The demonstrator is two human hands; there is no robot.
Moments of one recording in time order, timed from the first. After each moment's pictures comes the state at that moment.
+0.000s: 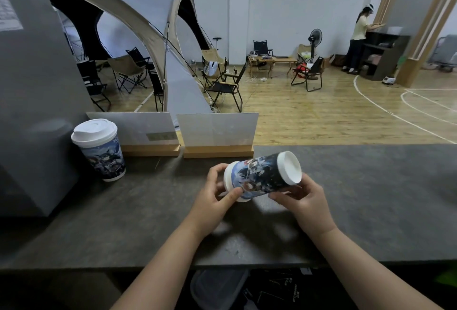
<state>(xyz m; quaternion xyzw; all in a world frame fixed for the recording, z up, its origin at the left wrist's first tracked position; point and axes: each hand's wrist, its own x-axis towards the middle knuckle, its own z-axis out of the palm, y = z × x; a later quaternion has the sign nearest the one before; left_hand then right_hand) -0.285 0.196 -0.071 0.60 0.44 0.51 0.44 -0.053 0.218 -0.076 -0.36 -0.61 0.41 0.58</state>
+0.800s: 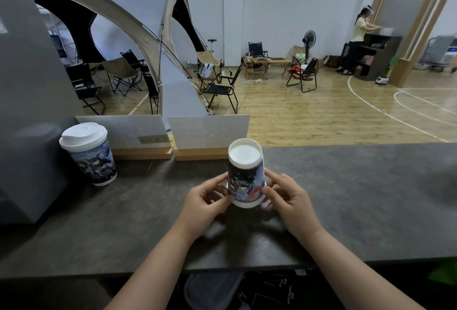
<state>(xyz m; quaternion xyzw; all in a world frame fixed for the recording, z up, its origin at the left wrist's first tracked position) -0.287 0.199 -0.077 0.60 0.45 0.51 0.42 -0.057 0.219 -0.077 -0.38 -0.67 0.37 0.52</state>
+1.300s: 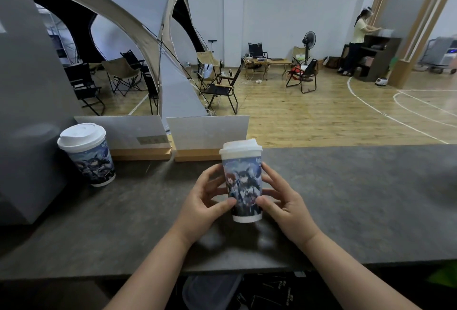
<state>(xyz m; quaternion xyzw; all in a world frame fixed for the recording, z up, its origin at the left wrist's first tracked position) -0.285 0.194 -0.071 0.60 0.39 0.54 0.43 -0.059 0.211 -0.076 -0.37 -0.68 0.42 0.48</state>
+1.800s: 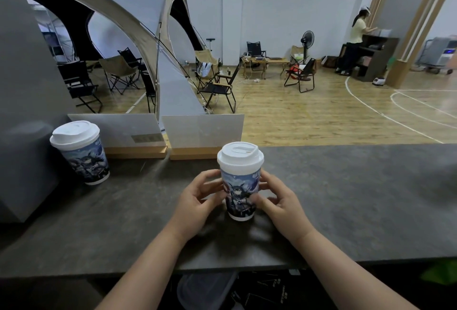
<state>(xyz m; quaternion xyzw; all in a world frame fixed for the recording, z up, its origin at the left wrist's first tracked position) -0.283 0.197 -0.074 0.61 0.45 0.52 0.40 -0.058 0.216 -0.077 -0.40 -0.68 0.38 0.49</state>
